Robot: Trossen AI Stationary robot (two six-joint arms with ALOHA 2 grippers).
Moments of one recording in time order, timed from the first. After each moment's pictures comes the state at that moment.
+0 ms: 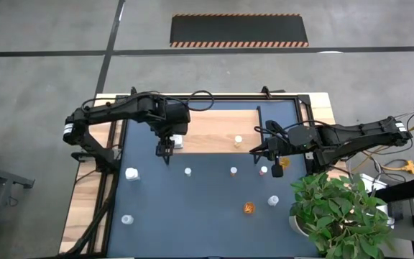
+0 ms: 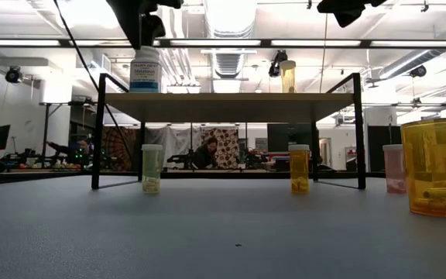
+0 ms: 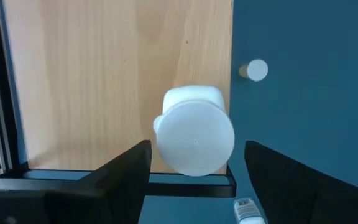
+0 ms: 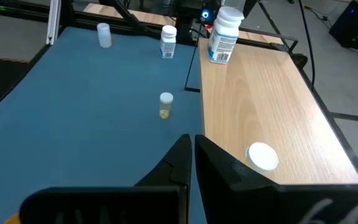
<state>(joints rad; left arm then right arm) 0.14 1.57 1.74 -1.49 -0.04 0.14 0.14 0.95 0.88 -0.39 0.10 -0.10</state>
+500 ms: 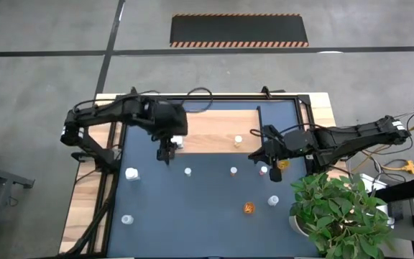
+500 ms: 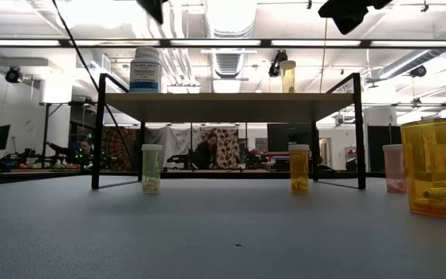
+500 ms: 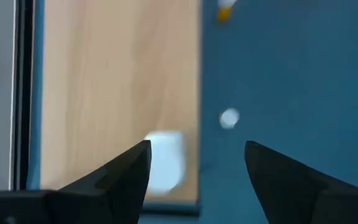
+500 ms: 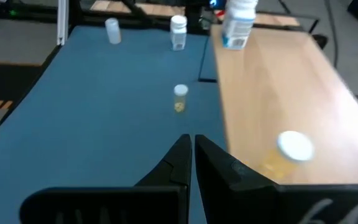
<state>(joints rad) 0.01 1.55 1.88 -1.44 -0.08 0.03 0.18 0.99 0.87 -0.38 0.10 0.00</state>
